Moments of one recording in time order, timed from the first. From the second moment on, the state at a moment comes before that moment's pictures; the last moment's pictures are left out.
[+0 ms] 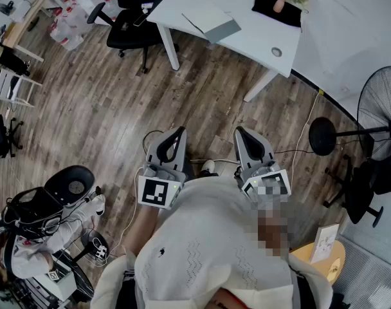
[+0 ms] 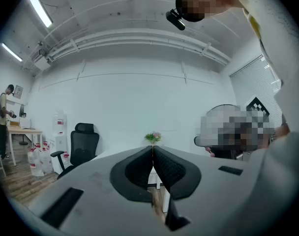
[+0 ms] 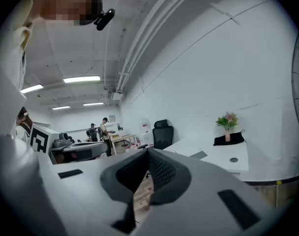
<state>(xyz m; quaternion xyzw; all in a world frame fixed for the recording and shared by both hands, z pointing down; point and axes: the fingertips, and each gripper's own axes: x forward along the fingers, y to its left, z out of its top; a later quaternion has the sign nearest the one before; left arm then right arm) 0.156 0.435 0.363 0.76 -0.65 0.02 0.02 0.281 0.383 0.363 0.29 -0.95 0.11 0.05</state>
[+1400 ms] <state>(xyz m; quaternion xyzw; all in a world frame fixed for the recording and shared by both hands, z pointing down) 0.124 0.419 0.372 0.76 -0.65 -0.01 0.05 0.254 0.372 0.379 0.32 -0.94 0.11 0.08</state>
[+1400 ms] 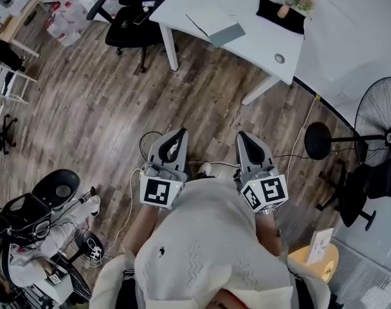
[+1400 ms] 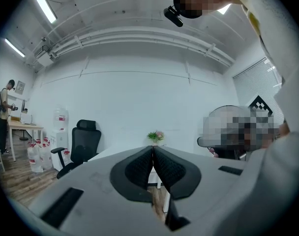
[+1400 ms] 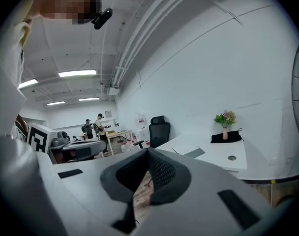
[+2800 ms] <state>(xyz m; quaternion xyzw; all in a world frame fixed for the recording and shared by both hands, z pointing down) -0.040 0.297 0.370 0.80 -0.60 -0.01 0.04 0.099 0.274 0.378 0.39 -0.91 0.11 0.09</state>
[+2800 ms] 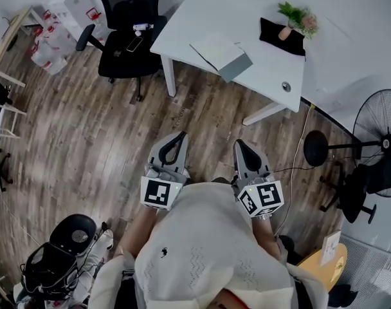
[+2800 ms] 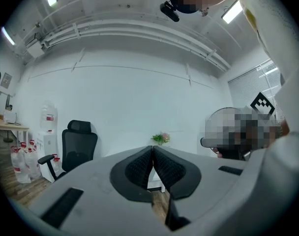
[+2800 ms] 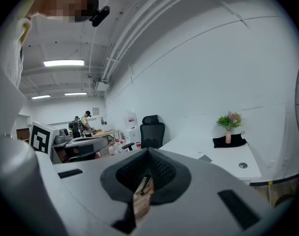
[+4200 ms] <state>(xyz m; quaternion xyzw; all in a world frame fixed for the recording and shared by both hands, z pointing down) -0.134 0.178 0.375 0.71 -0.70 0.00 0.04 -0.013 0.110 0.386 0.27 -0.95 0.11 0.11</state>
